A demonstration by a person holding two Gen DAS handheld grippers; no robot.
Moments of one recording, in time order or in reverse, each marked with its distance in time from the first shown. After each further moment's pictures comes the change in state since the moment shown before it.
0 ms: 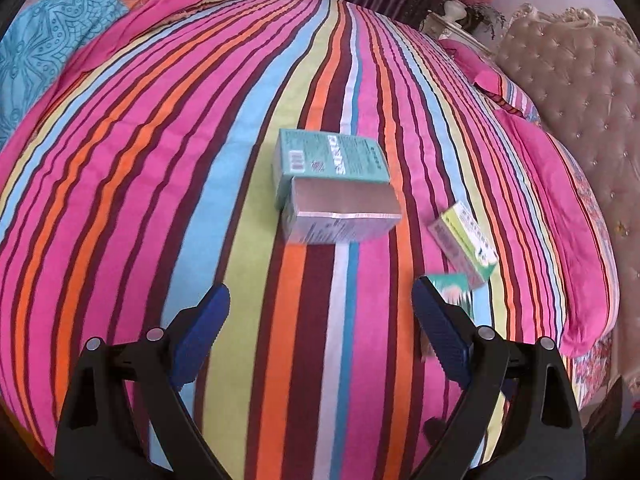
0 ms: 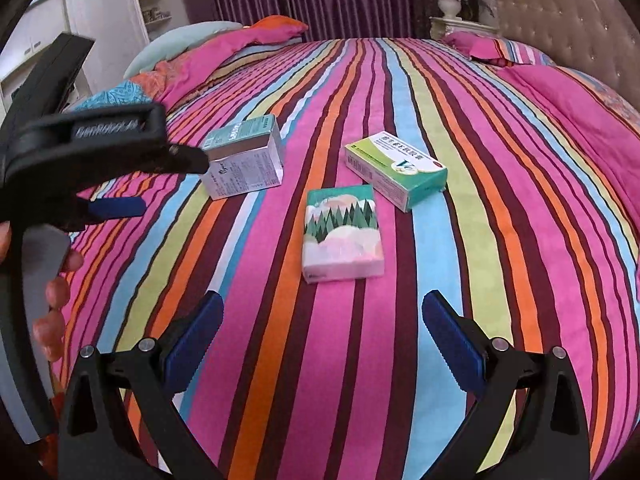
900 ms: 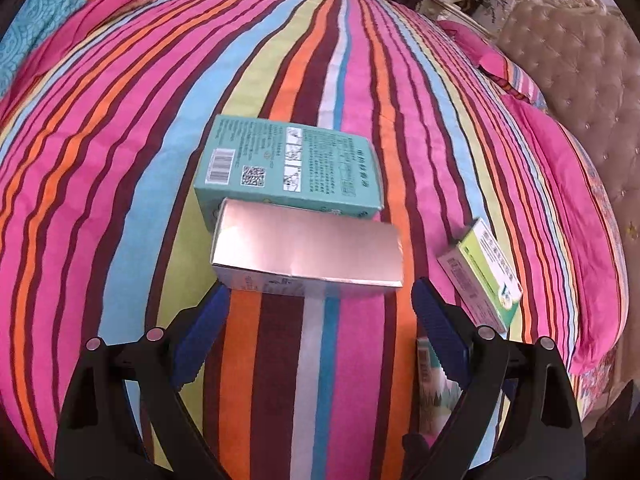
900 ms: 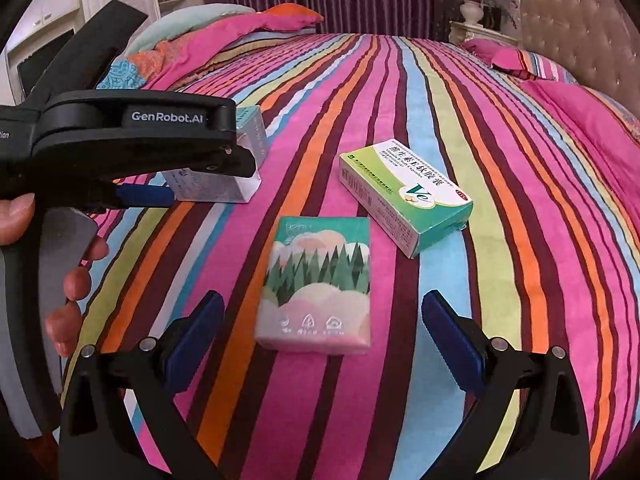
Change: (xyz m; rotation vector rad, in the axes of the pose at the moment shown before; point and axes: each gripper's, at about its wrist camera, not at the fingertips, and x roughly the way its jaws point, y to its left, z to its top) left arm 0.071 -0.021 0.031 0.013 0.060 -0.013; right arm 0.046 -0.011 0.027 -0.084 0.028 -0.002
